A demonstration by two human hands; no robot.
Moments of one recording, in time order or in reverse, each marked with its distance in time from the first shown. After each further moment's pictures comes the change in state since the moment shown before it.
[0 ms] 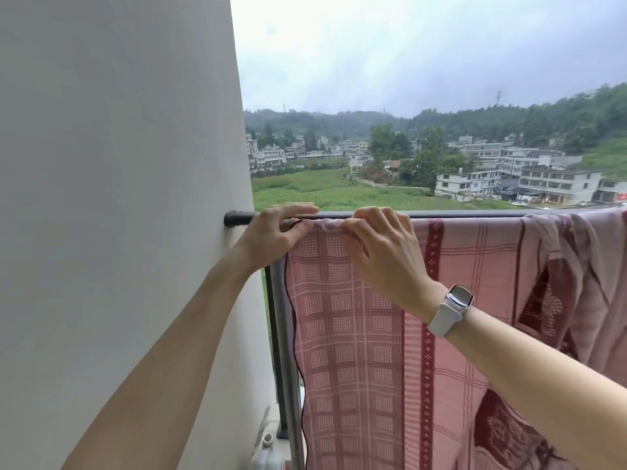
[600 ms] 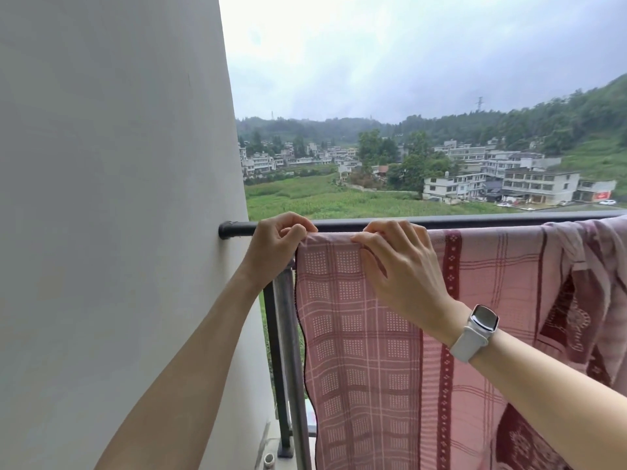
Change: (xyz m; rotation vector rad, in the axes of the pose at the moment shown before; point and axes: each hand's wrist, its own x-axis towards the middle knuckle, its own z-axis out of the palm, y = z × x) left_hand 0.016 -0.022 0.008 -0.265 0.152 -0.031; right_hand -0.004 0.007 0.013 -0.065 0.117 -0.080
